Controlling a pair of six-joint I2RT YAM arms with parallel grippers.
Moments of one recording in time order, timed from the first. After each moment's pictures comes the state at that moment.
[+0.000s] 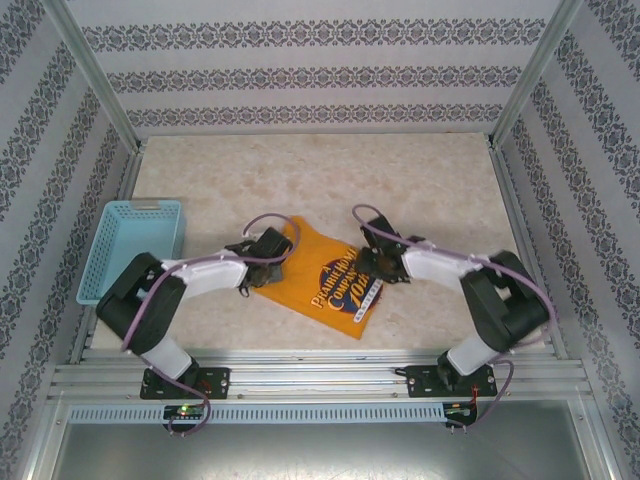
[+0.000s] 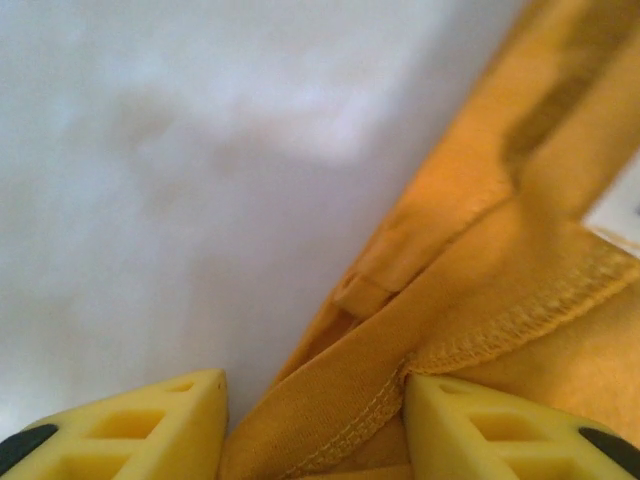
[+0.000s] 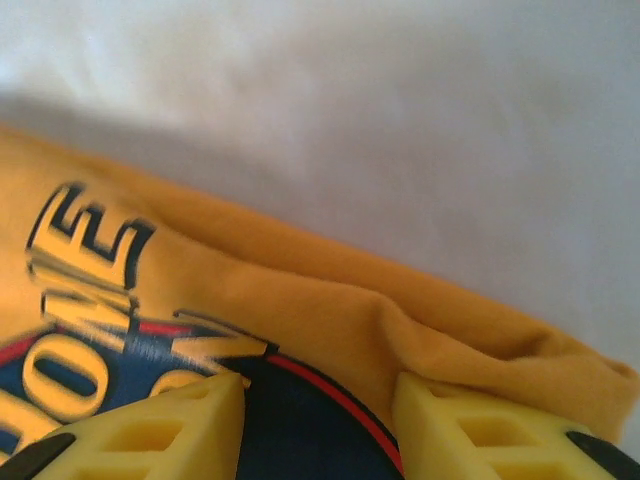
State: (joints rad) left arm -0.60 1.66 0.85 -0.39 -0.26 -0.76; right arm 0.55 1.53 0.73 -0.37 0.03 0.78
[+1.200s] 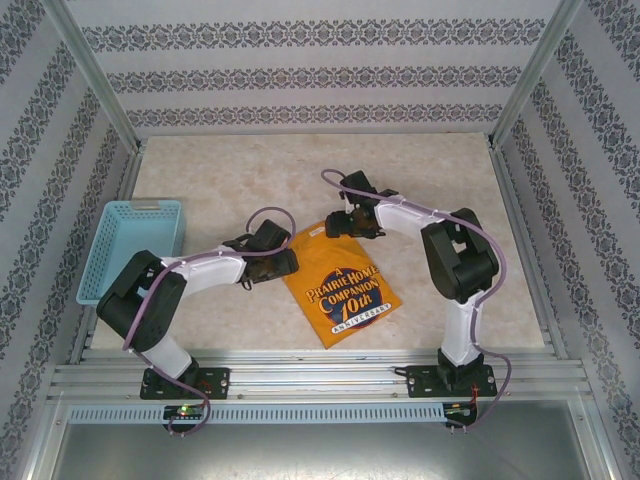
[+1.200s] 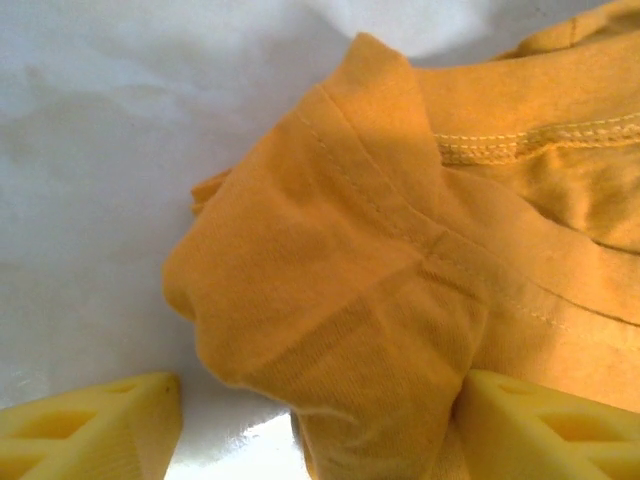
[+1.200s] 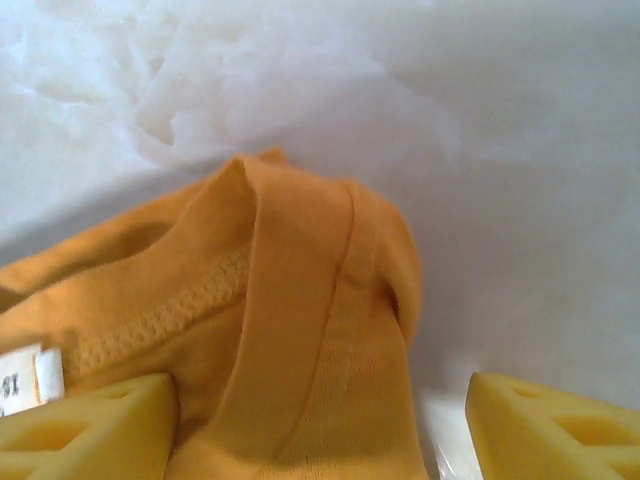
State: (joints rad) left arm -0.57 1.64 0.83 -0.30 -0.04 -0.86; right arm 0.47 2.00 1.35 -0.49 -0.11 0.38
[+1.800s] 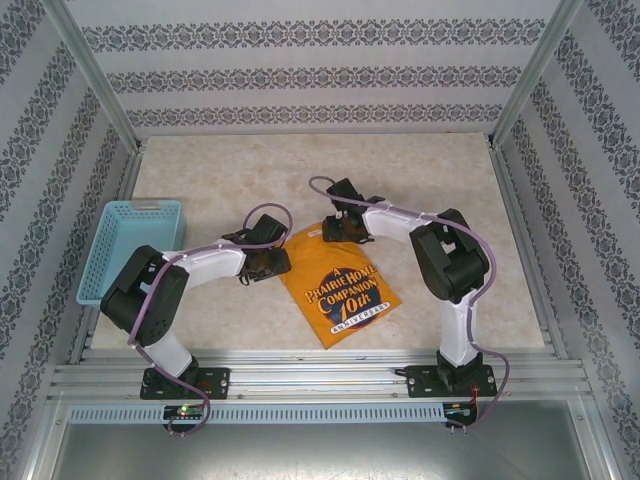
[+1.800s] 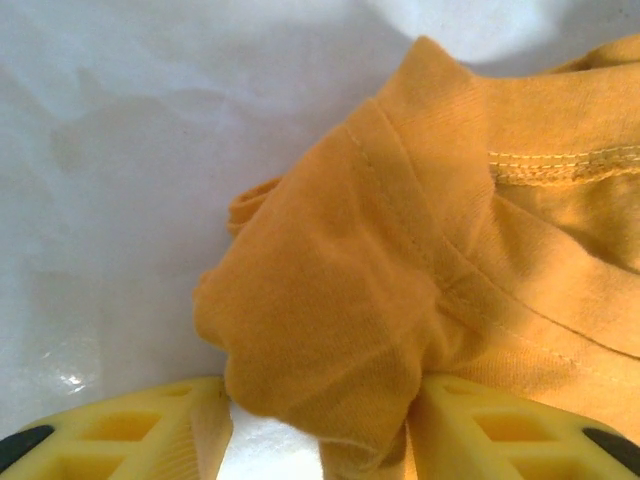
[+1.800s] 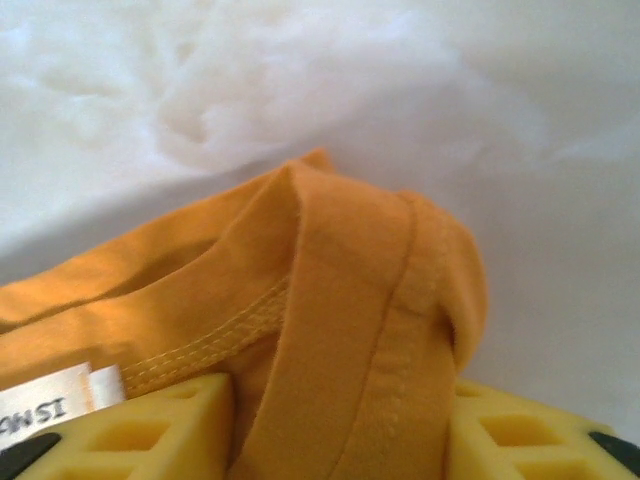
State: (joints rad) left arm -0.53 1.68 0.87 -0.37 0.00 -0.85; right arm 0.56 2.01 1.31 -0.41 -0.04 0.46
